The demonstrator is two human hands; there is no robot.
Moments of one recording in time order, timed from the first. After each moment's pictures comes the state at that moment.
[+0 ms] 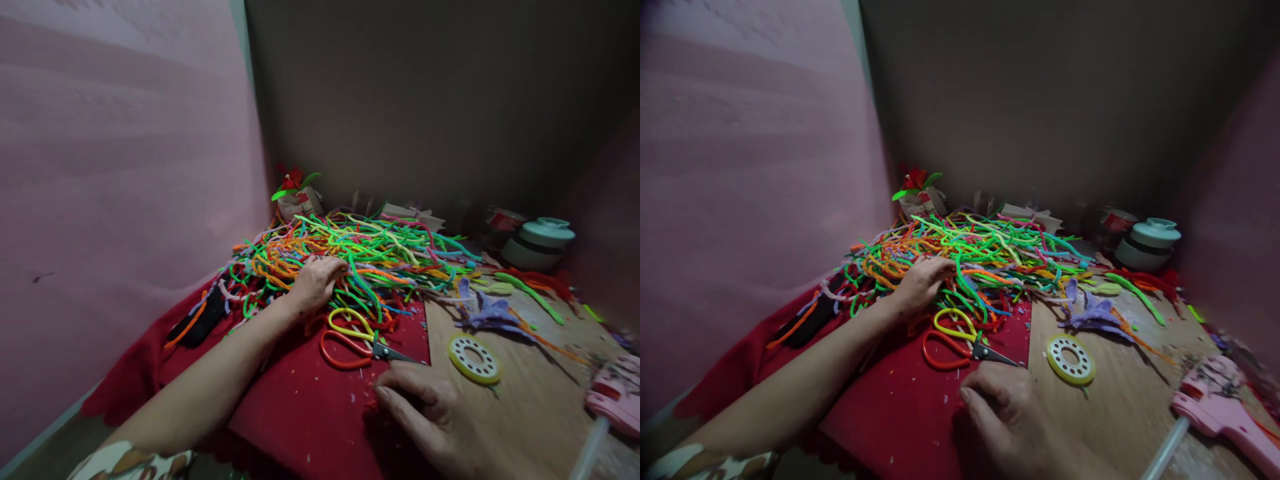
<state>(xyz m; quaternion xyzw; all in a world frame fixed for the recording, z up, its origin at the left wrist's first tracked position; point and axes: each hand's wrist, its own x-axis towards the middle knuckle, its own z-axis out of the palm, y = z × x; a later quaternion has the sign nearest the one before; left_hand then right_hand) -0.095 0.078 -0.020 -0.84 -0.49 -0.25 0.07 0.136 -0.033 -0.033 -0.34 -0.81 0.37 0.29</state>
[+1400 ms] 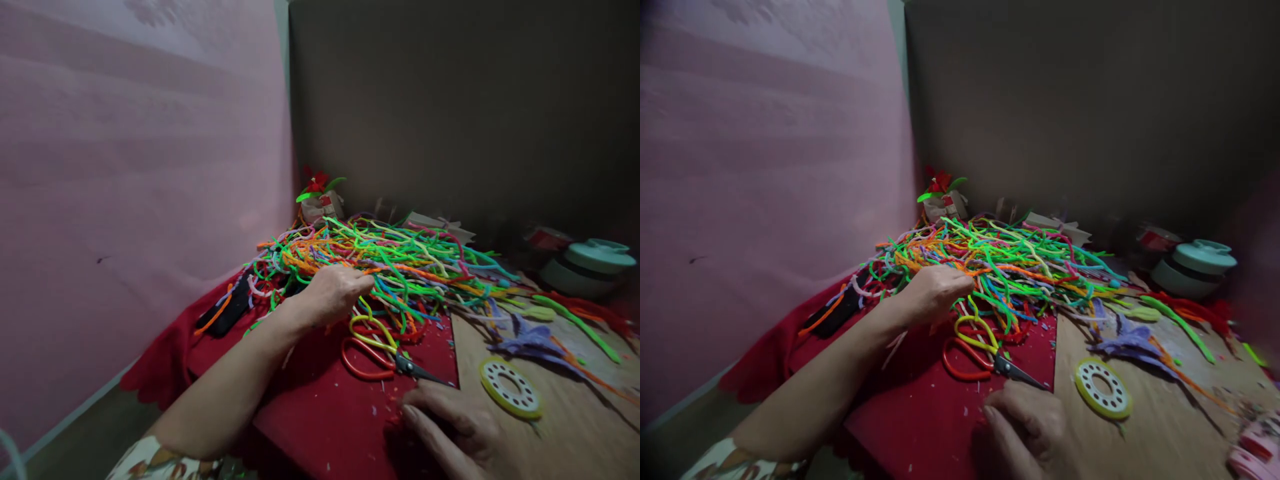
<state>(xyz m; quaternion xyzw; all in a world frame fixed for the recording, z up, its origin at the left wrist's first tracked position) -0.098 0.049 0.017 -0.88 -0.42 -0.14 0.15 0.135 -0.034 -0.031 -0.31 -0.84 0.30 0.31</state>
